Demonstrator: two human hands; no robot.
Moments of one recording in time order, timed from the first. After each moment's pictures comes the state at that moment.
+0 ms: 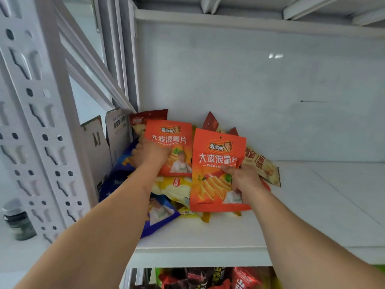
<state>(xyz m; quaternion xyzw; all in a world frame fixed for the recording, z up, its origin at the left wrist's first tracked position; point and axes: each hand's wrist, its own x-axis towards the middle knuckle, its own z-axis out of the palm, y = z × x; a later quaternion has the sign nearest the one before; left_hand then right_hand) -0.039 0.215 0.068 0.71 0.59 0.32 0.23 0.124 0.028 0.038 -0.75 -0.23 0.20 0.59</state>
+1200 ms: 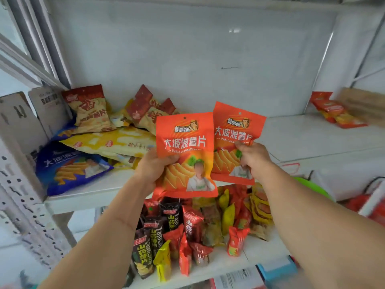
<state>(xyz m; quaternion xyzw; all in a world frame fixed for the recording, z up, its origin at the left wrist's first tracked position) -0.007 -0.044 -0.001 0.64 0.24 0.28 0.68 0.193 -0.223 0.020 -0.77 -0.11 0.14 0.61</state>
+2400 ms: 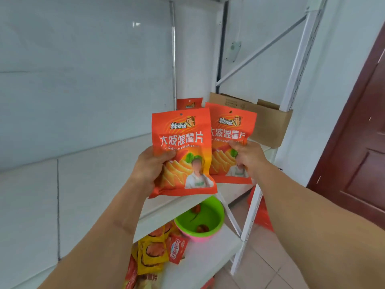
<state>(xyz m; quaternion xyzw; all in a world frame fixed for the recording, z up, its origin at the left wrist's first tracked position) 0.543 -0.328 0.001 0.62 0.13 0.18 0.75 0.660 -0.558 0.018 -0.76 0.01 0.01 0.65</state>
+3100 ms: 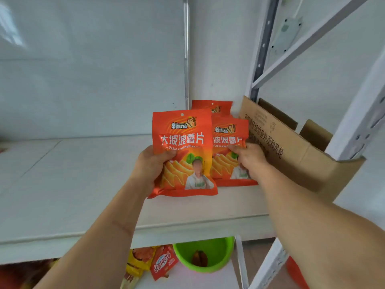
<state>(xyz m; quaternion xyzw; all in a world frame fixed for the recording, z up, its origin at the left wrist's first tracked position) 0.729 -0.402 -0.009 0.58 0.32 0.34 0.67 0.956 -0.541 -0.013 -0.74 -0.20 0.19 0.61</state>
